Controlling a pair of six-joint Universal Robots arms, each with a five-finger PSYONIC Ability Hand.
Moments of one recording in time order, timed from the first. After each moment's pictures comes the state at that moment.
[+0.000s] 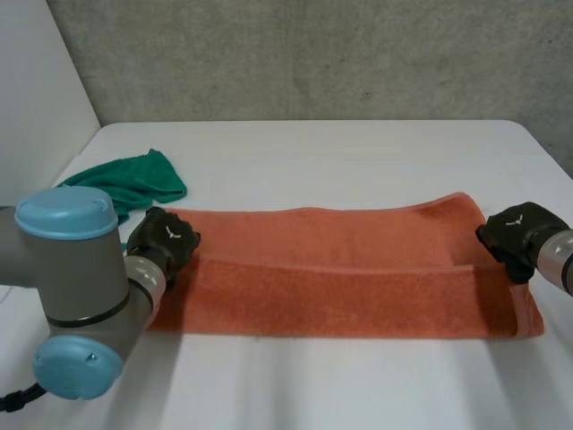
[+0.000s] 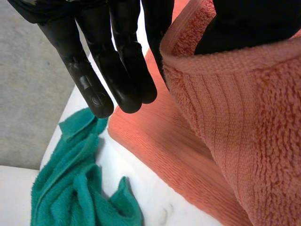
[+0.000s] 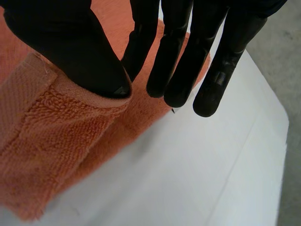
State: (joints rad) left arm 4.25 -2.00 -1.63 3.26 -1.70 3.94; right arm 1.62 -1.21 1.57 0.21 1.39 2.34; left_hand 1.14 1.17 1.17 1.17 0.97; right_hand 0.96 1.14 1.15 1.16 0.97
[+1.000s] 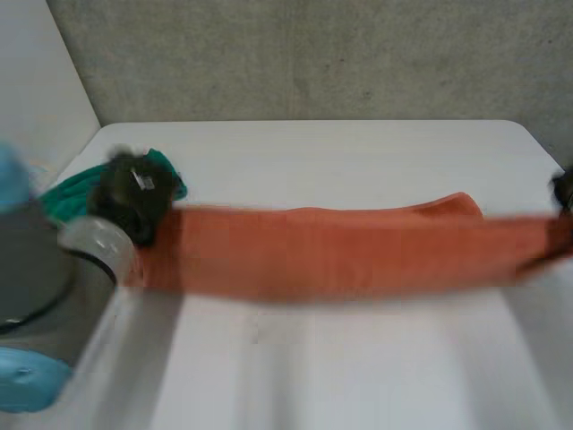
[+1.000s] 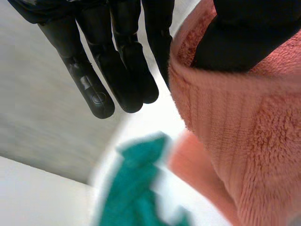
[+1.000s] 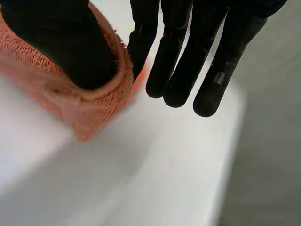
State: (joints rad) left arm 4.24 -1.70 -1.65 3.20 -1.72 3.85; right arm 1.45 -1.42 1.34 0.59 1.30 2.38; left_hand 1.14 1.19 1.19 1.20 0.97; right_hand 0.98 1.18 1.18 1.19 0.99
